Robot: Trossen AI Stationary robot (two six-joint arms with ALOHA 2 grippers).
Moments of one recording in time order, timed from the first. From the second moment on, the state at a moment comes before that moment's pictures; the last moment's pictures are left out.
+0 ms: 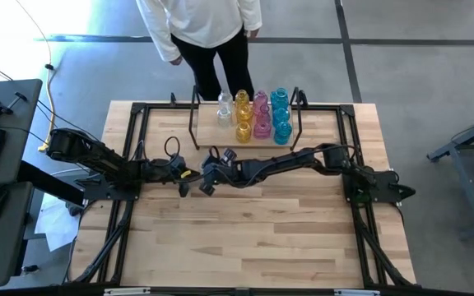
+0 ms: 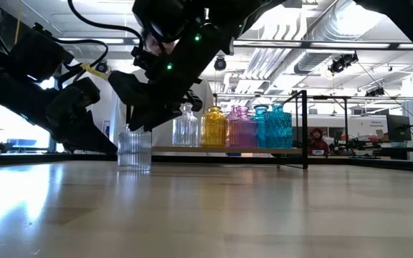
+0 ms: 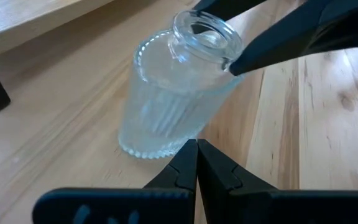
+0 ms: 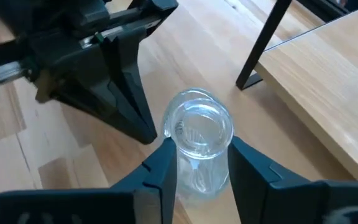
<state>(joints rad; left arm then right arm) 0.02 1.37 0.01 0.87 -0.19 -0.42 0.05 2.28 1.75 -0.25 0.49 0.36</state>
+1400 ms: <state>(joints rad) 0.02 1.37 0.01 0.87 -0.18 -0.41 -0.02 2.25 1.75 -0.26 0.25 0.20</state>
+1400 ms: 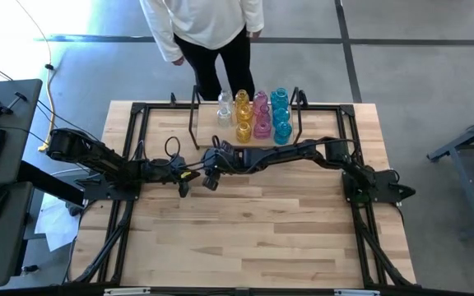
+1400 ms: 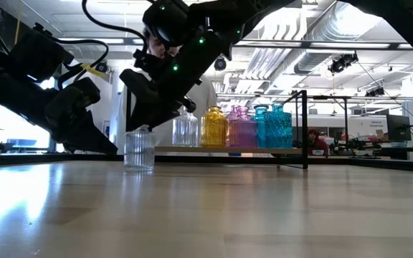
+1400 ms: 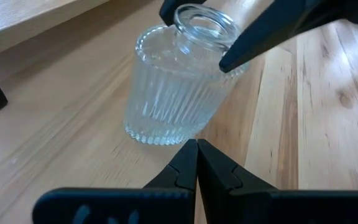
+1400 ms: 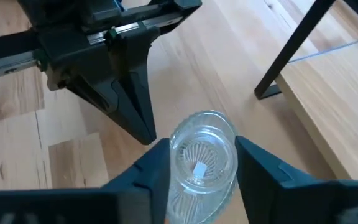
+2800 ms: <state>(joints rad) 0.02 1.37 0.01 0.88 -0.17 -0.38 -0.34 2.07 1.76 -0.47 -0.24 -0.50</state>
